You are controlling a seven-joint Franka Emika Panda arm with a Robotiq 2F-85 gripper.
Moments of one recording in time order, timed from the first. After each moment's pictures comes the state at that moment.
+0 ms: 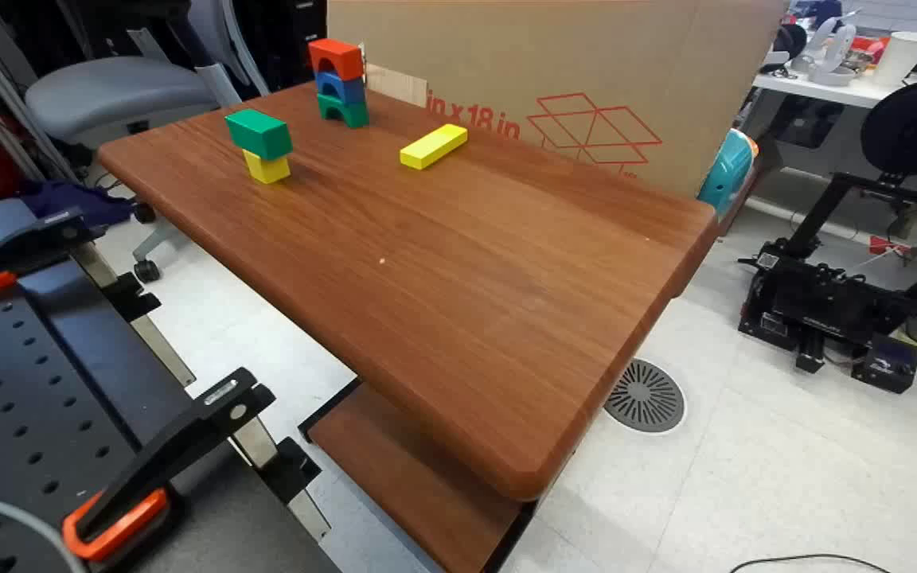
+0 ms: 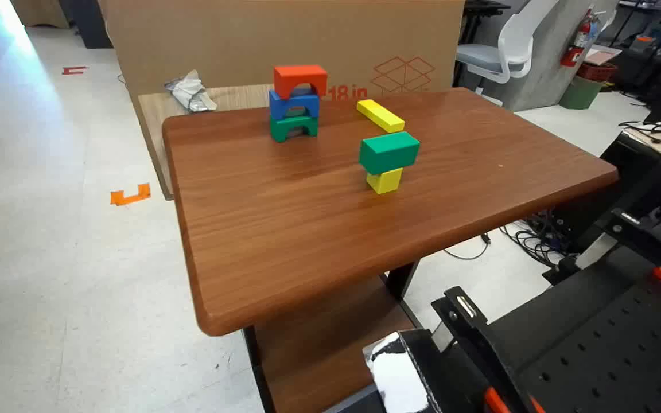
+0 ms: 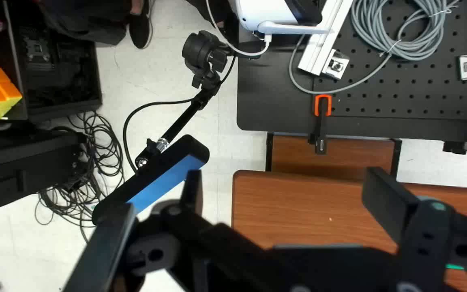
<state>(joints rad) -0.18 -0.70 -0.19 -2.44 -0.35 1.72 -0.32</state>
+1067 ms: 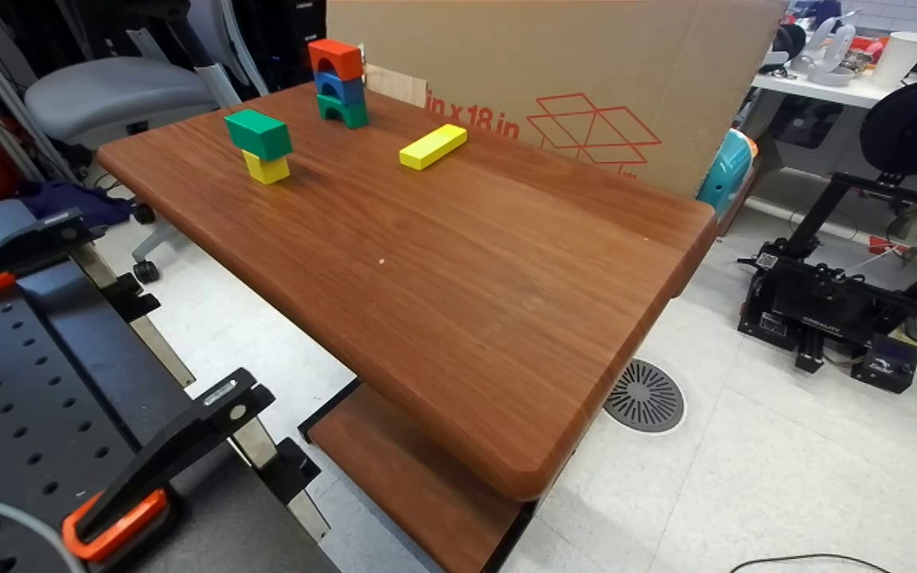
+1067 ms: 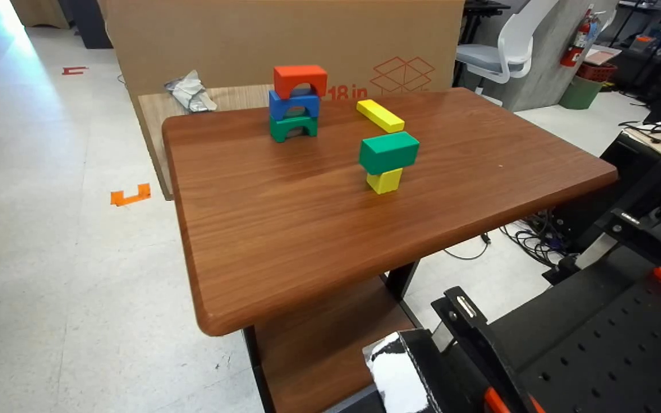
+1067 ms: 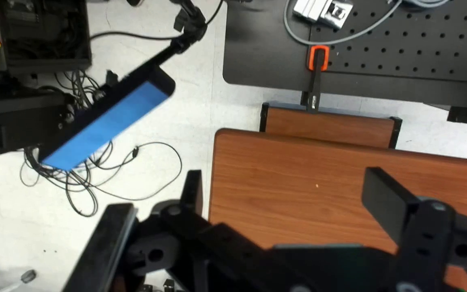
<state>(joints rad) -0.09 -0.57 -0.17 -2.48 -0.34 1.93 -0.25</state>
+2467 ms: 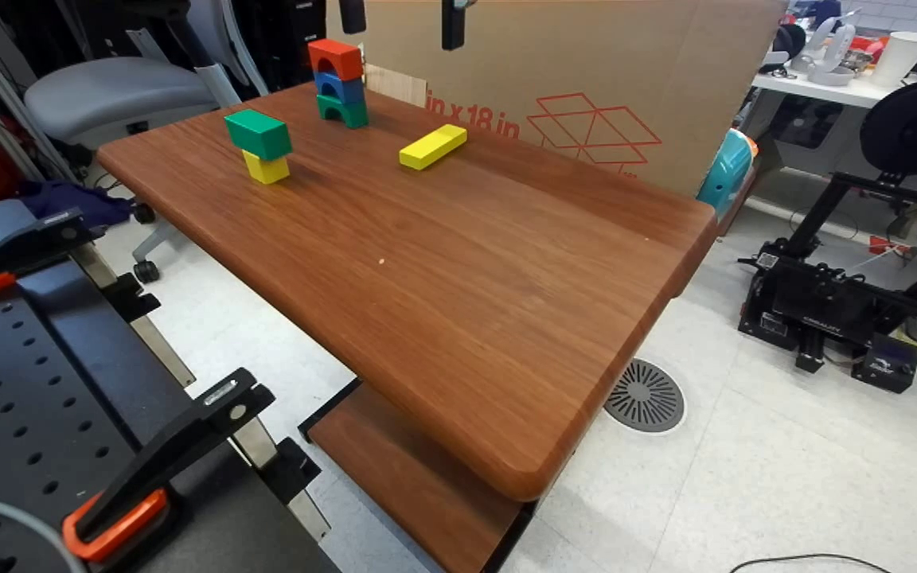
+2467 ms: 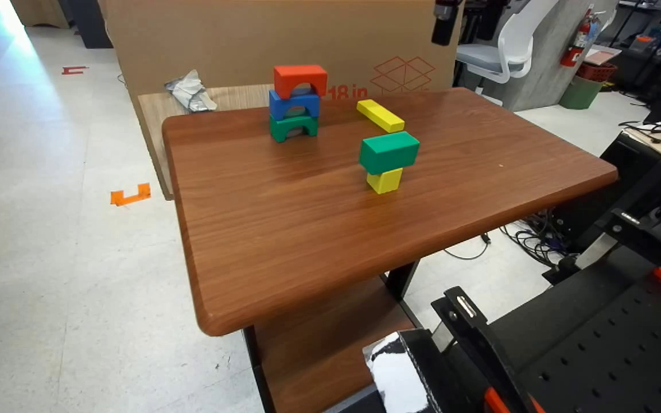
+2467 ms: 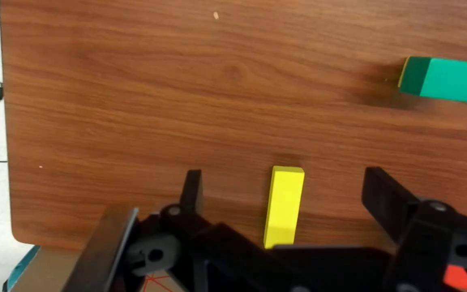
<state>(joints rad) -0.01 0.35 -0.02 -2.02 -0.04 2.35 -0.22</state>
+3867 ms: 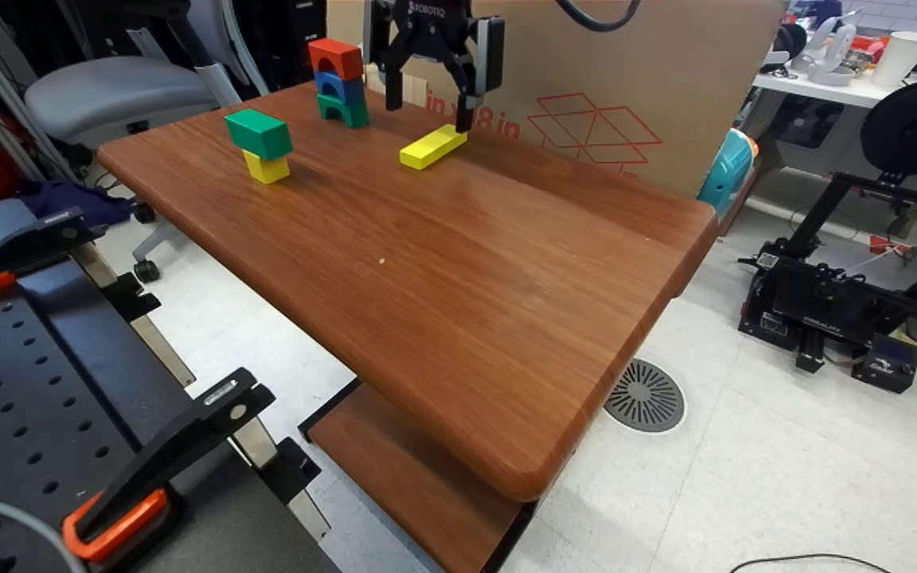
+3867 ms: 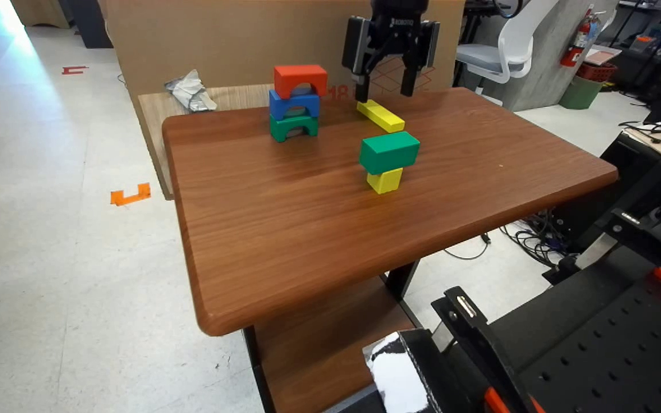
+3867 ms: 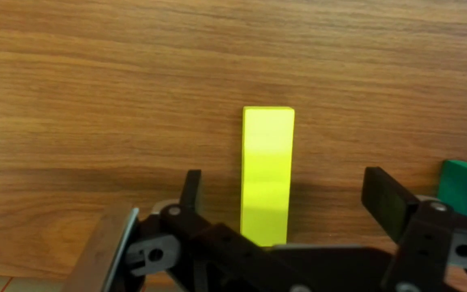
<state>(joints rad) 0.00 0.75 0.03 -1.62 -0.04 2.28 -0.10</state>
